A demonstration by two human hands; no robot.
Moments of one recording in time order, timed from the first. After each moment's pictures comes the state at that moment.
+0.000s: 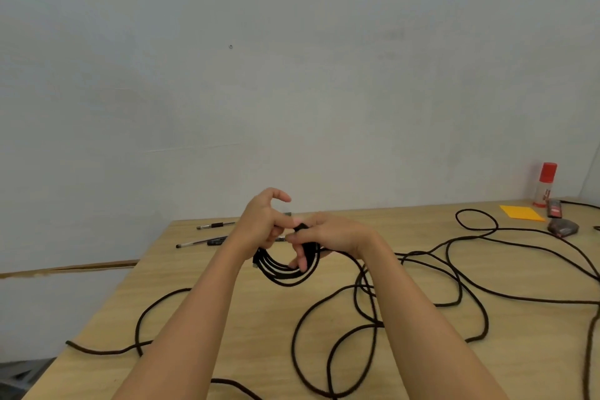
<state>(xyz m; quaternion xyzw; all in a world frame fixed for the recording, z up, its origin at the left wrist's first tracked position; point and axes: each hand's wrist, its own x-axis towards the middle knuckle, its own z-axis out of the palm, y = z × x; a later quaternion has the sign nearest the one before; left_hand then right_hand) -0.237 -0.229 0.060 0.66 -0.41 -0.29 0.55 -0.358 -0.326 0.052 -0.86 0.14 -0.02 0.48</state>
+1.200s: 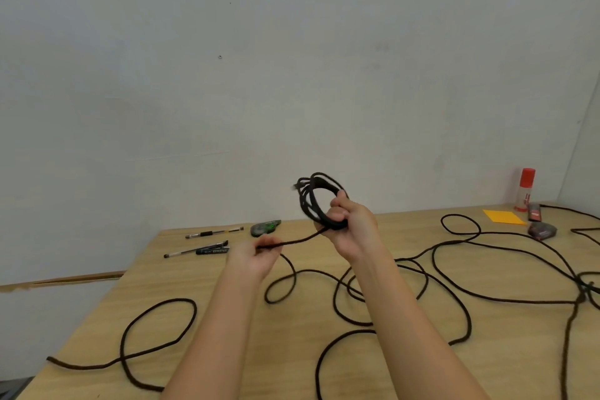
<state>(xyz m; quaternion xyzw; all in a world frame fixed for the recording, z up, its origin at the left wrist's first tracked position) -0.251 -0.251 0.030 0.25 0.10 -0.47 0.84 -0.367 -0.337 0.051 -0.23 0.12 -0.39 0.88</state>
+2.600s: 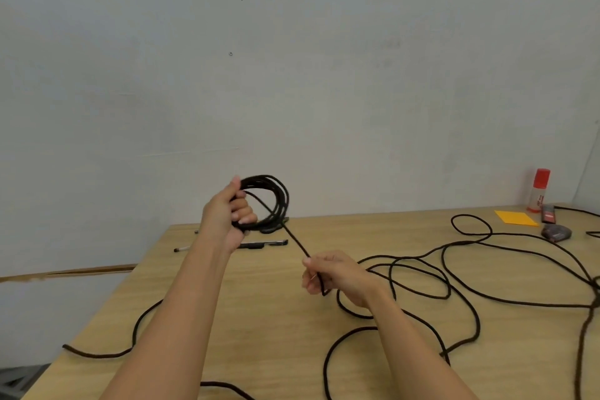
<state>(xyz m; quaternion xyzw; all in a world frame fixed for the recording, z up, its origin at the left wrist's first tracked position) -0.211 -0.225 0.065 0.39 -0.17 -0.35 0.83 -0.370 -0.337 -0.025 -0.75 0.17 -0.14 0.62</state>
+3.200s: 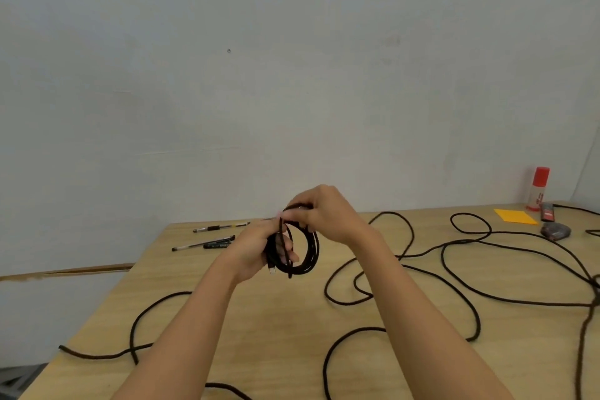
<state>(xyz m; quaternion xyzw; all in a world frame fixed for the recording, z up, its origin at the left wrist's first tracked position) -0.234 -0.229 0.029 0.59 -0.38 -0.39 0.60 -0.356 -0.320 0.073 -0.89 0.14 -0.27 0.33</state>
